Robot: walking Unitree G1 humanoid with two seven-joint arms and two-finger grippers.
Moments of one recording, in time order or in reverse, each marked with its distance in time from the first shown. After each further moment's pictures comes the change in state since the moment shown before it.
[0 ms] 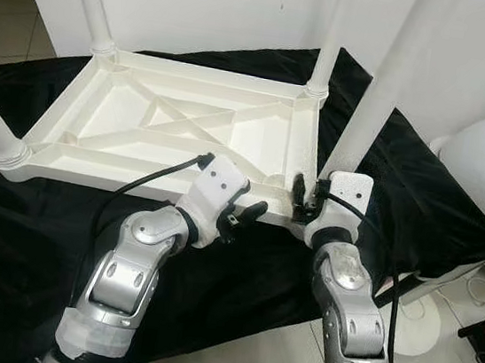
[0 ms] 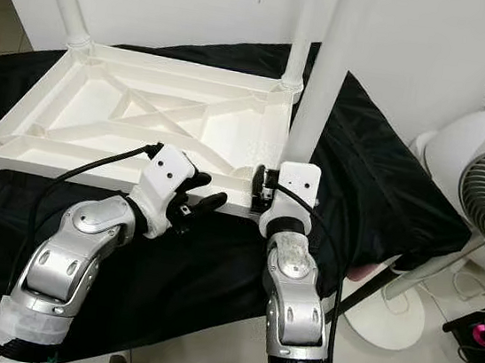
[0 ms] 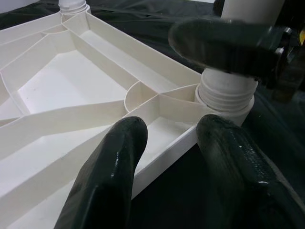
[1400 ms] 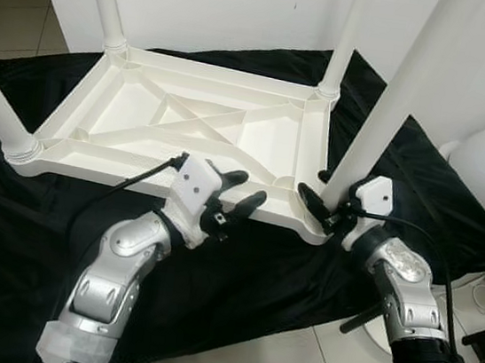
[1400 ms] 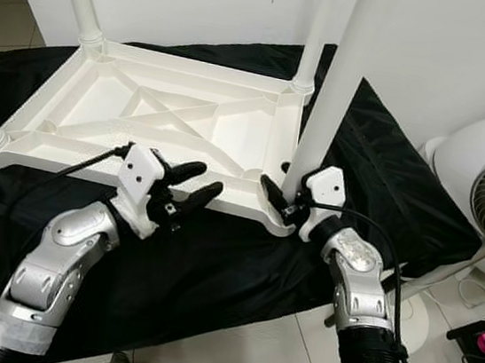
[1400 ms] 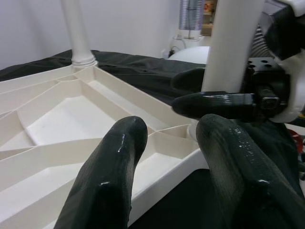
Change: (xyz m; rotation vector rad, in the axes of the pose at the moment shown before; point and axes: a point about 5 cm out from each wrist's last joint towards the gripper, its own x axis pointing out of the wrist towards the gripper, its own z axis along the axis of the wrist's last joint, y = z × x) left arm -0.012 0.001 -0.001 -0.034 -0.257 -0.051; right arm 0.024 -0.062 -0.025 -0.196 -0.041 0.586
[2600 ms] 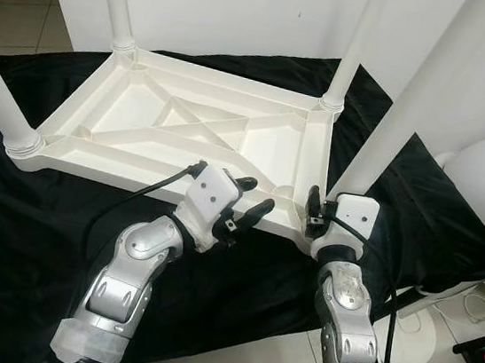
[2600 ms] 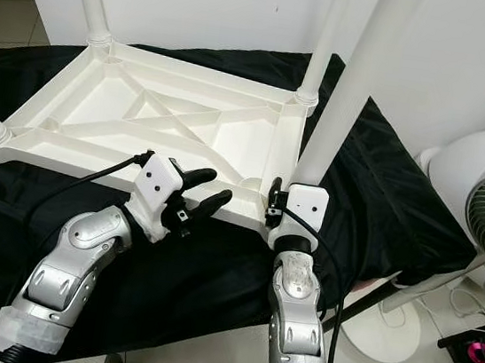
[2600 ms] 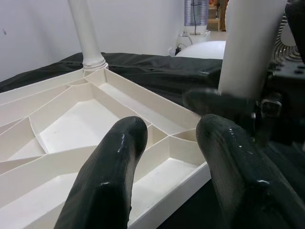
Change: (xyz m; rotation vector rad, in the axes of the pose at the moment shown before) left arm 0.010 -0.002 -0.008 0.079 0.037 0.010; right arm -0.003 0.054 -0.004 0.146 0.045 -0.683
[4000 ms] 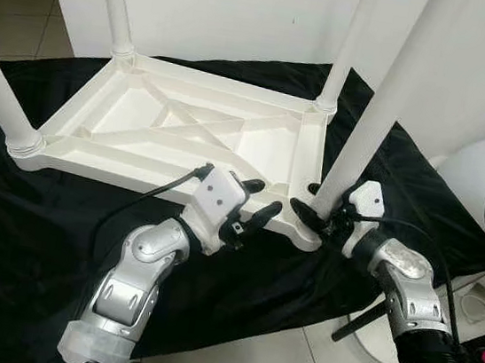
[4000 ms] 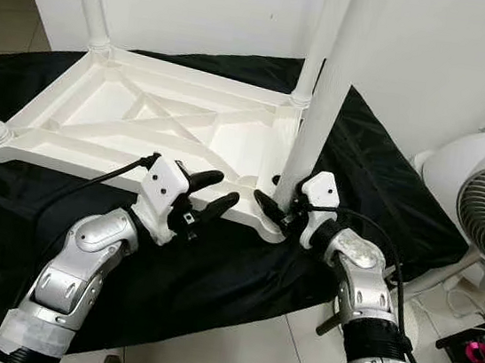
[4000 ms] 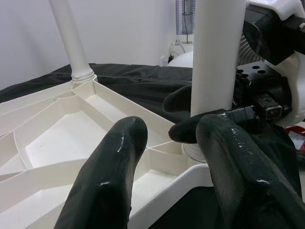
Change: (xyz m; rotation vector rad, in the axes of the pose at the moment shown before) left arm 0.005 -0.007 0.002 -0.011 -0.020 -0.015; right arm 0.038 -0.041 -0.004 -0.141 0.064 0.821
